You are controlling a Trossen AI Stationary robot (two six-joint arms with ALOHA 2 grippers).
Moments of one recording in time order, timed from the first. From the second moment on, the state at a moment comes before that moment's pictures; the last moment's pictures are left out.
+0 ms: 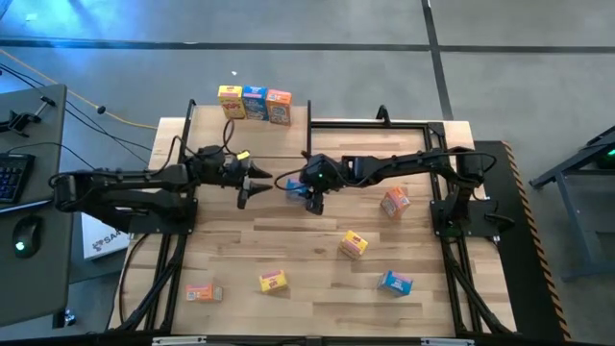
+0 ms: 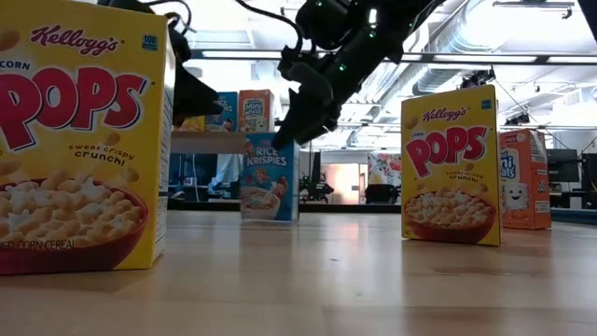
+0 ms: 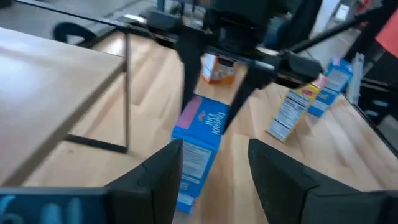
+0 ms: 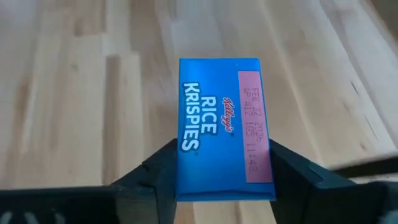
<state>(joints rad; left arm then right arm) 0.36 0.96 0.35 0.30 0.32 -0.10 -0.12 1.85 1.29 -0.23 0.00 0.02</state>
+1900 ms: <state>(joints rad) 0.11 0.92 0.45 0.18 0.09 0.02 -0.01 1.78 1.29 0.02 0.01 -0.04</state>
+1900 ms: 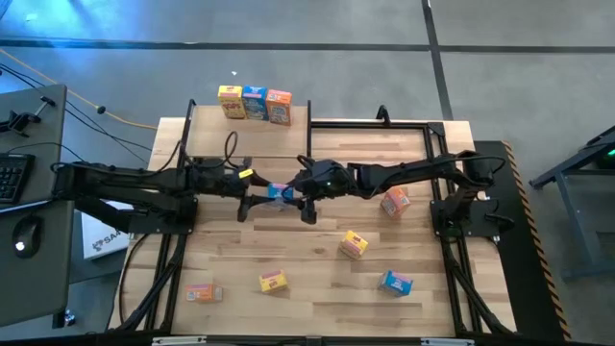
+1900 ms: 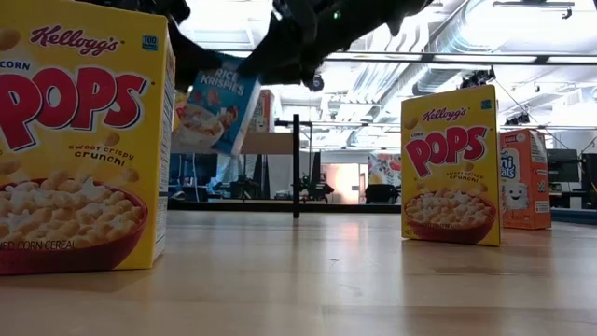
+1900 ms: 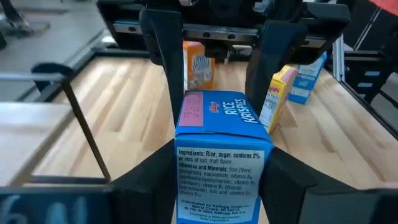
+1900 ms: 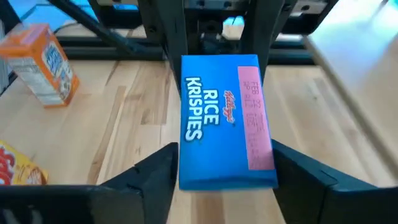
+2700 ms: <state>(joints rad) 0.63 0.74 0.55 0.07 0.12 0.22 0.02 1.63 1.29 0.01 0.12 -0.18</state>
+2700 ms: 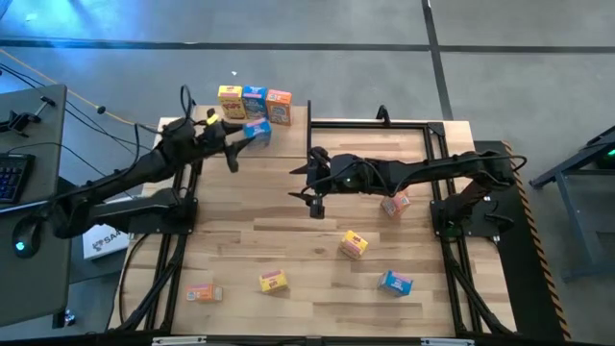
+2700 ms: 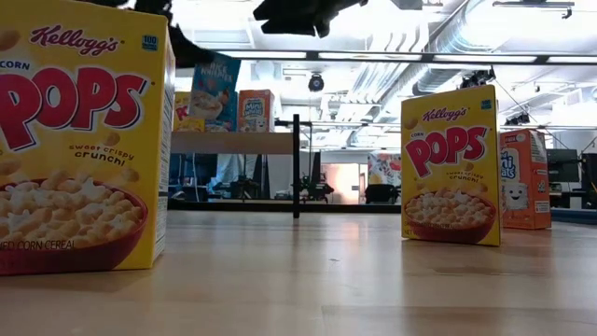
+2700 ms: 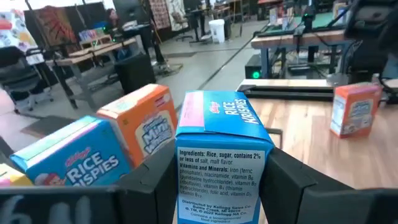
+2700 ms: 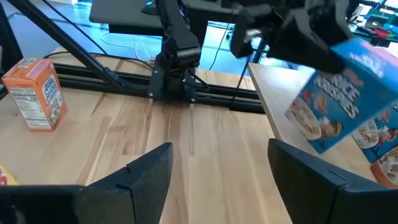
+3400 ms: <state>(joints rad) 0.74 0.83 0.55 0.11 0.12 0.24 0.02 1.63 1.29 -0.01 0.12 -0.18</state>
